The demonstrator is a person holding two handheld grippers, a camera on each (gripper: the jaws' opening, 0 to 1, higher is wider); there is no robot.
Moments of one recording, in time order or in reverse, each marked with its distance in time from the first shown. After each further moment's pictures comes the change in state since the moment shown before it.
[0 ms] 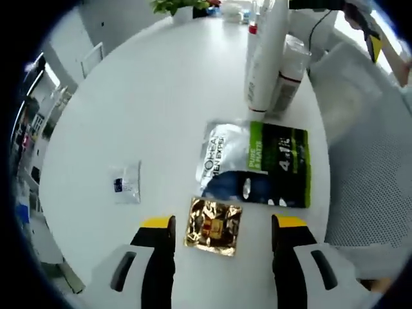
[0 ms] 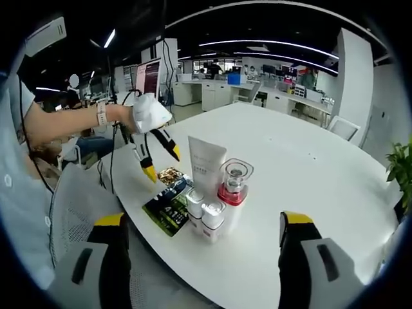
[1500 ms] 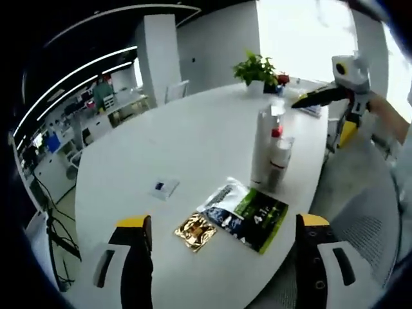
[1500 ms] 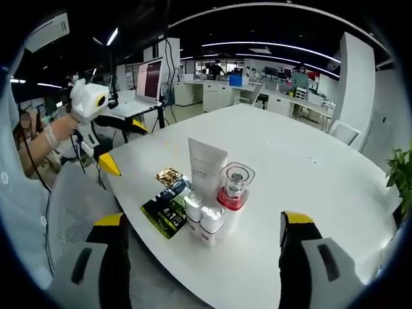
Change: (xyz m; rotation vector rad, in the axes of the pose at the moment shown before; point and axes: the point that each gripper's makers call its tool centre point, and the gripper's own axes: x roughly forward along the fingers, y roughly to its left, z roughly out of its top) left arm -0.098 -0.051 0.017 -0.335 -0.448 0.283; right arm 0.007 0.000 0.001 -0.027 0.002 0.002
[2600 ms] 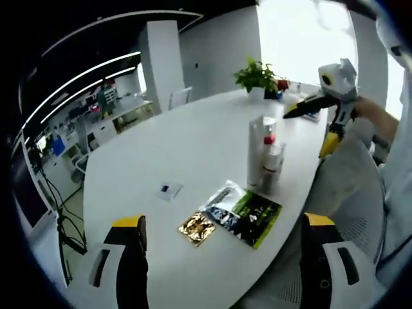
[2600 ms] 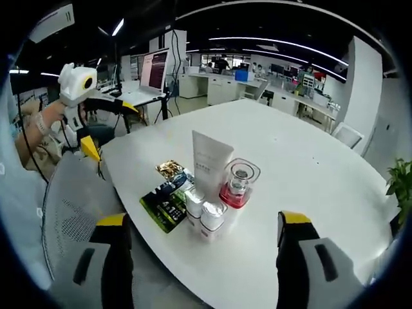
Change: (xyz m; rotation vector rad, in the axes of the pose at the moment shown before) left arm -0.028 -0.001 0.006 0.009 -0.020 0.032; right arm 0.005 0.002 -0.006 -0.032 0.057 0.010
